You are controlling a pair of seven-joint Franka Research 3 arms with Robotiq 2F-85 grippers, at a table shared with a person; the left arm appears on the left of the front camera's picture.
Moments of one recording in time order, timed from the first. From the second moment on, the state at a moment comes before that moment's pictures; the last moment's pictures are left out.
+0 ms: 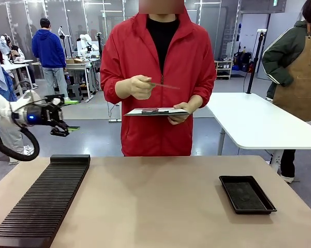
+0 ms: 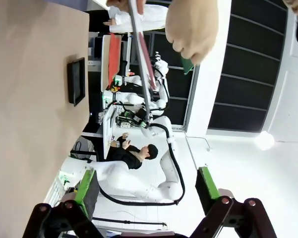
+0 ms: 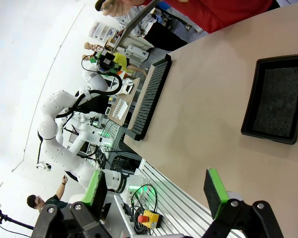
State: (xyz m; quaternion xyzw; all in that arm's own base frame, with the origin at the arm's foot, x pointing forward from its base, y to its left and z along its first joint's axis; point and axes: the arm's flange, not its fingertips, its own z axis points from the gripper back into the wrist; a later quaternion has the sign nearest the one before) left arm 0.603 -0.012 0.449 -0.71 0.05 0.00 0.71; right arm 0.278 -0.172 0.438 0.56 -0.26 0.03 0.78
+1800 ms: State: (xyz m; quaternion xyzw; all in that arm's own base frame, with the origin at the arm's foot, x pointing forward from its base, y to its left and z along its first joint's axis) left arm 0.328 0.225 0.389 -0.72 -0.08 -0.02 0.69; right arm 0.278 -0.172 0.438 0.56 -0.26 0.03 0.78
